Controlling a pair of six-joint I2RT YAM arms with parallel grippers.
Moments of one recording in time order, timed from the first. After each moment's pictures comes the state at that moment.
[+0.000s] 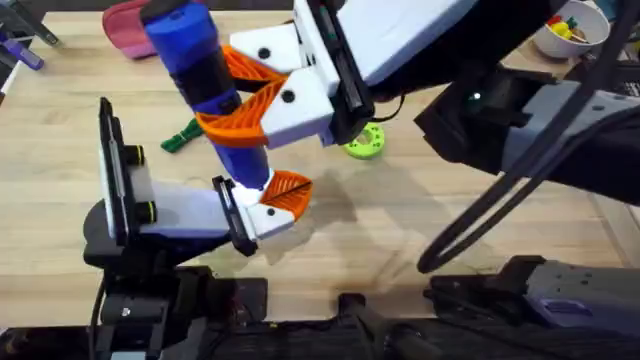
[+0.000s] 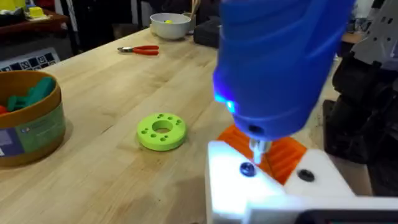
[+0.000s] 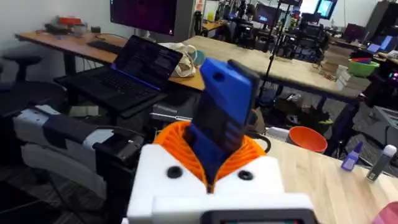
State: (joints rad) left arm 0.01 0.01 0.01 -0.12 1.16 0.02; right arm 0.74 1.42 0.93 0.77 -1.13 0.04
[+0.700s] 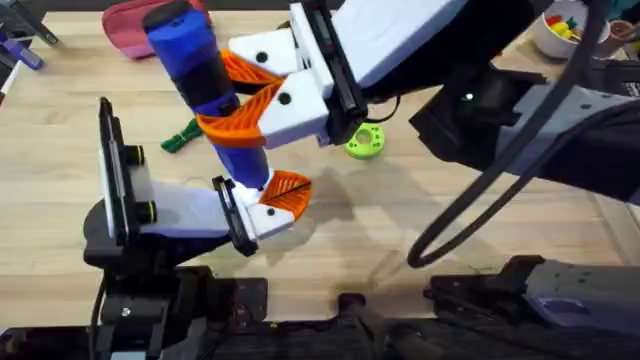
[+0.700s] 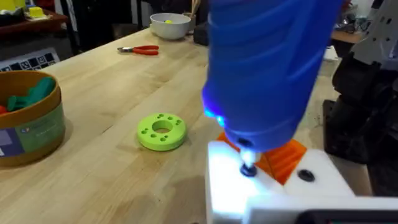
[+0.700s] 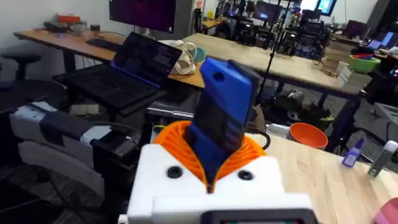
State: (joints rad) left arm 0.01 0.01 0.01 -0.12 1.16 0.02; right arm 0.74 1.44 0.93 0.77 -1.13 0.02
